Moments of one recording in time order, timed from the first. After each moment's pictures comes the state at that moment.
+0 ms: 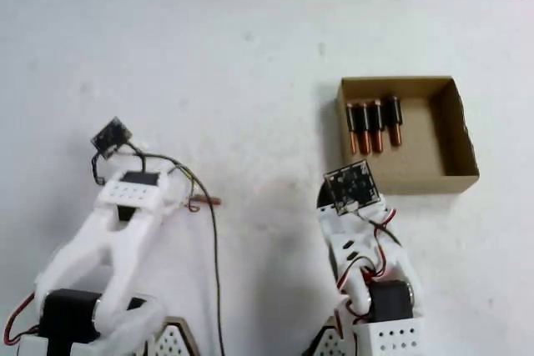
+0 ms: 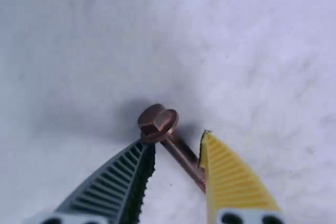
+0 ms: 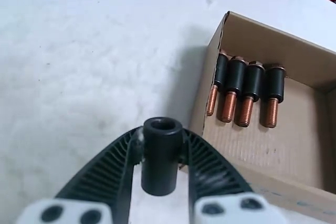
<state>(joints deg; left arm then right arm) 0.2 -17.2 60.7 38.5 55.7 -9.9 -100.8 89.3 51.9 18.7</state>
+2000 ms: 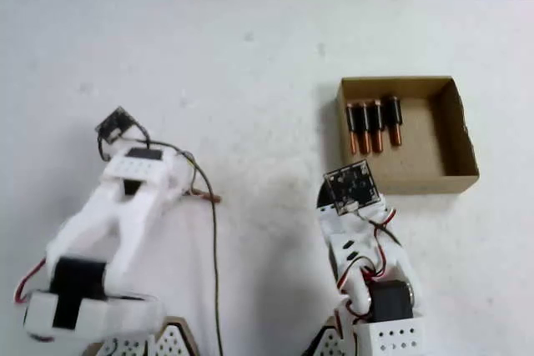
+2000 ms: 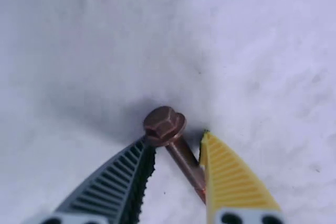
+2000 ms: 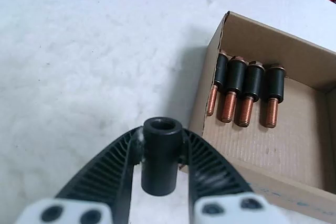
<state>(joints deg) 0.0 -2.6 46.5 46.5 56.4 -9.9 -100.8 89.3 51.9 18.7</state>
